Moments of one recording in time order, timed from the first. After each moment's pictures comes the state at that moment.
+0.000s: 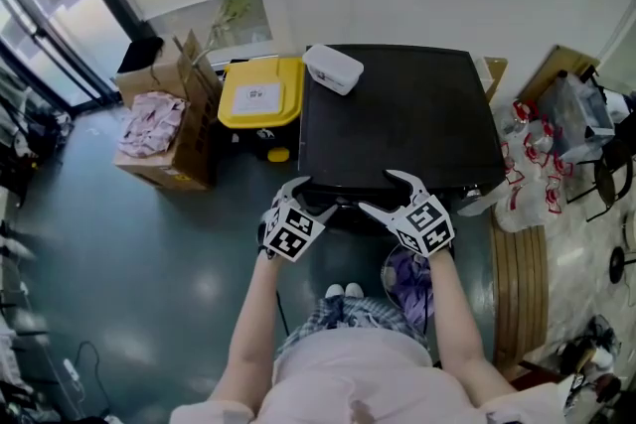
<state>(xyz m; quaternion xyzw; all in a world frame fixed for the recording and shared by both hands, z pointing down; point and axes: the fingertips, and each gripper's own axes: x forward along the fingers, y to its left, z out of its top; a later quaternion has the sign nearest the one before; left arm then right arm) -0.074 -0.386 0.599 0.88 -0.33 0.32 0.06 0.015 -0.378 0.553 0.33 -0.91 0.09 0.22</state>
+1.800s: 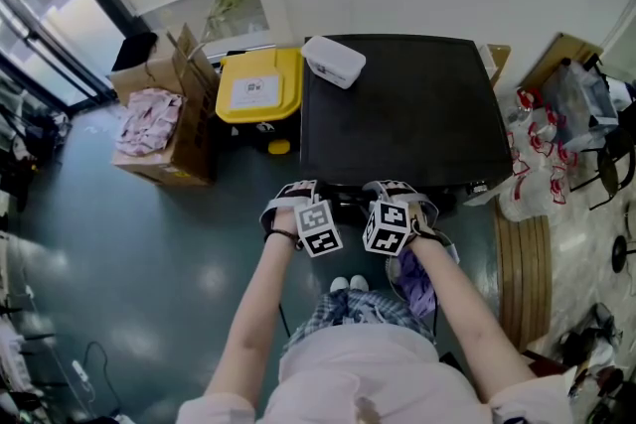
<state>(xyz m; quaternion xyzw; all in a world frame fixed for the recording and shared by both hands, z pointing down) -0.068 -0.397 0.666 0.79 -0.18 0.57 -0.14 -0.013 -0.379 0.661 0.17 -0.81 -0.11 0.56</state>
